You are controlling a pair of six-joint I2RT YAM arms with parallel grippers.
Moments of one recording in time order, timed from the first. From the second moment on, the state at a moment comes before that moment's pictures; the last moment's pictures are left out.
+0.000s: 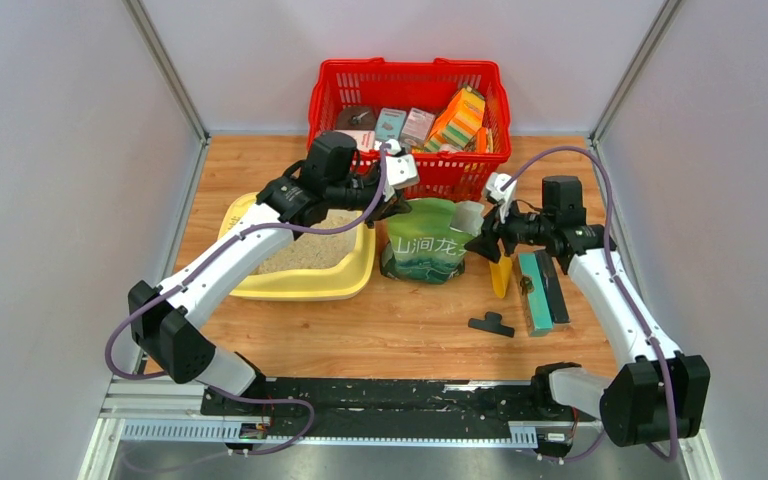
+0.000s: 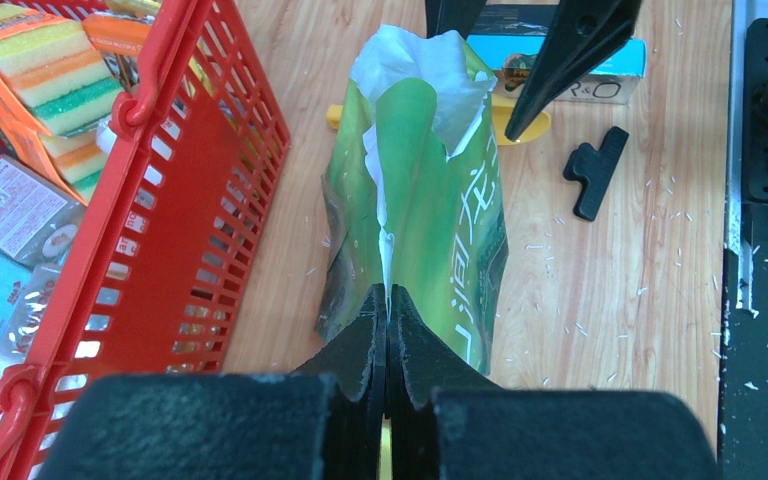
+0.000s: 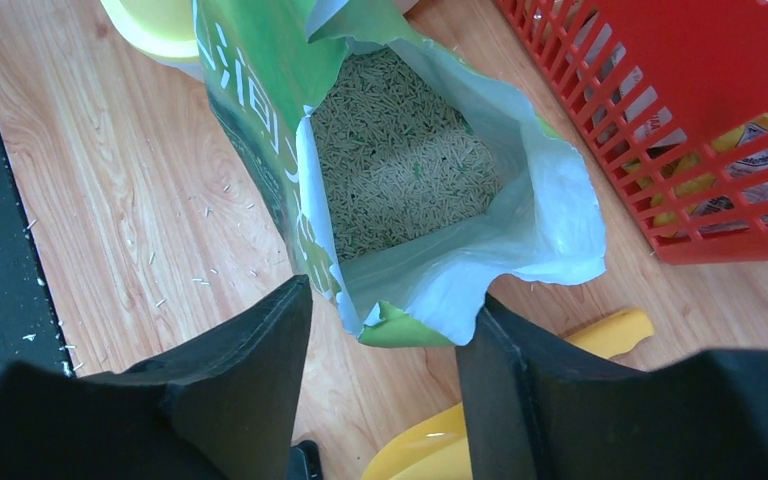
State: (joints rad) left arm -0.65 1.48 1.48 -0.48 0.59 0.46; right arm 0.13 1.17 0.97 -0.51 -0.84 -0.57
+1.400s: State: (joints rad) left arm -0.46 1.75 1.54 -0.28 0.64 0.45; right arm 0.27 1.18 0.93 -0.45 -0.76 -0.50
